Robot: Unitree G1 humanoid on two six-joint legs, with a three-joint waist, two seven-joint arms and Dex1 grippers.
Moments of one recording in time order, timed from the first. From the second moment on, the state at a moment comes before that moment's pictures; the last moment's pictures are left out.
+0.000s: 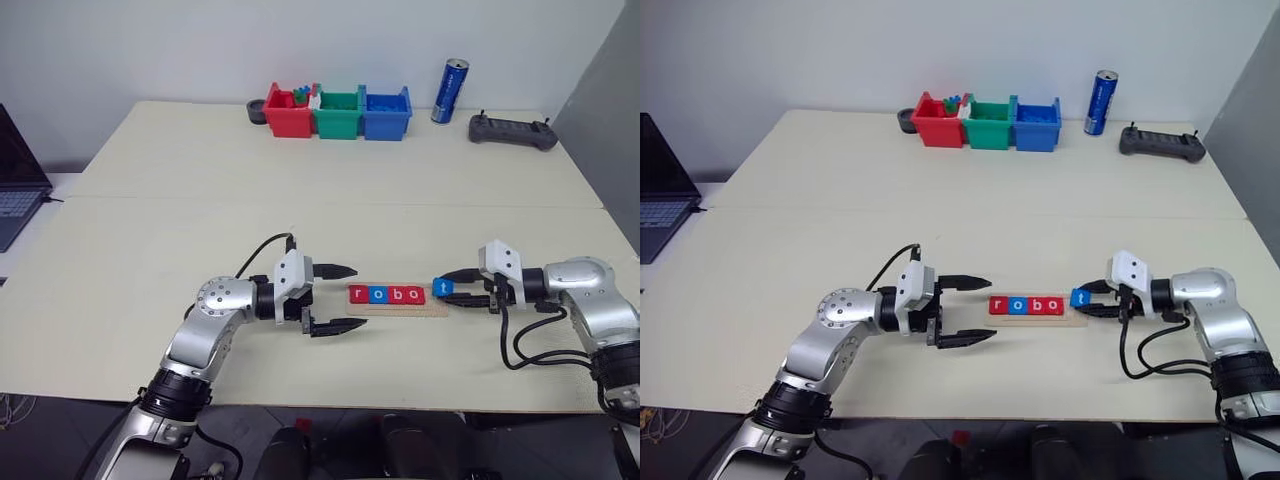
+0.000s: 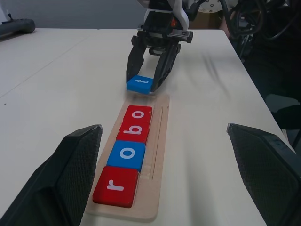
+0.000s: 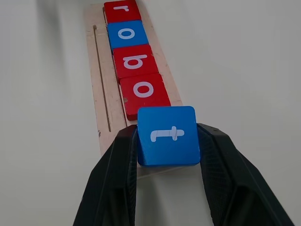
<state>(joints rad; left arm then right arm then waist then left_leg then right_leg) -0.37 0.46 -0.19 -0.03 -0.33 0.14 -1.17 -0.47 -0.76 0.11 0.32 0.18 0.04 1.32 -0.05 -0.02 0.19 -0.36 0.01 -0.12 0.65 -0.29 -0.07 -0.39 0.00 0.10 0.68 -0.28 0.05</state>
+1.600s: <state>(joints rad) -0.33 0.48 -0.17 -0.08 -0.34 0.15 -1.13 -0.58 -0.73 0.17 0.47 0.14 -0.02 1.37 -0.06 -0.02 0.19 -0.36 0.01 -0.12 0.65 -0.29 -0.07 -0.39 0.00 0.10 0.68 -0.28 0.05</state>
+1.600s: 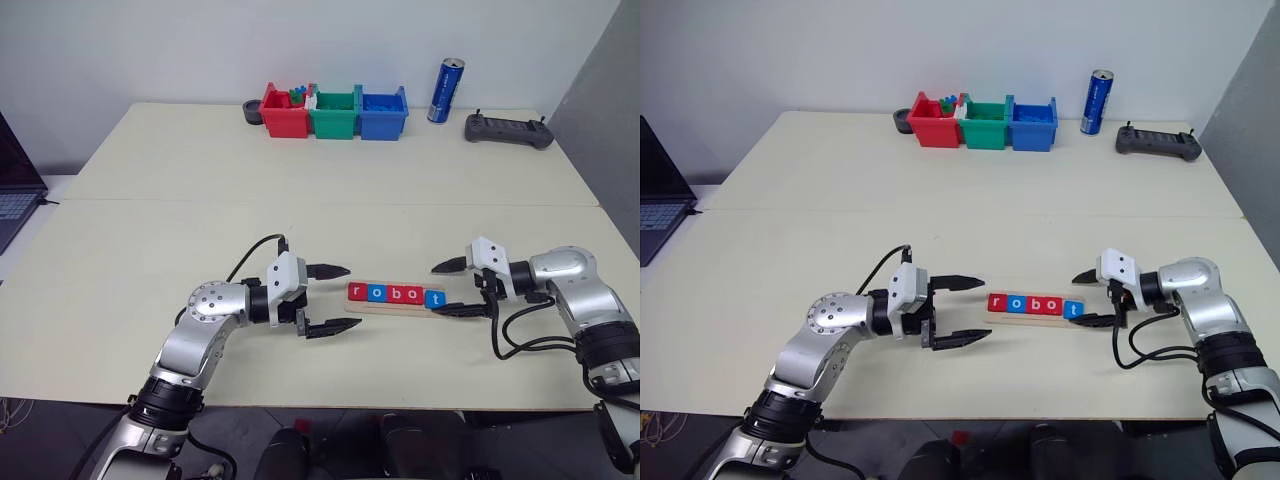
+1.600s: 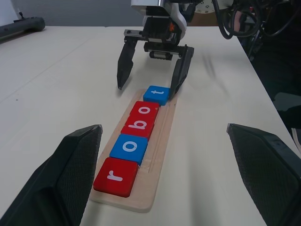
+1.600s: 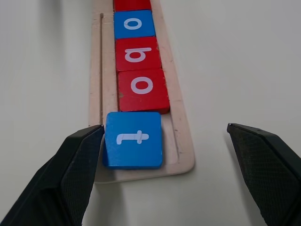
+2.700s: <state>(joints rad) -0.35 0.47 -0.17 -0.06 -0.33 0.15 -1.14 -0.36 -0.80 0.05 0.18 0.23 0.16 1.27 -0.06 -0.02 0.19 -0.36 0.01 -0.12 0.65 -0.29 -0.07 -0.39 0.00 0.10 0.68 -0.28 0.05</state>
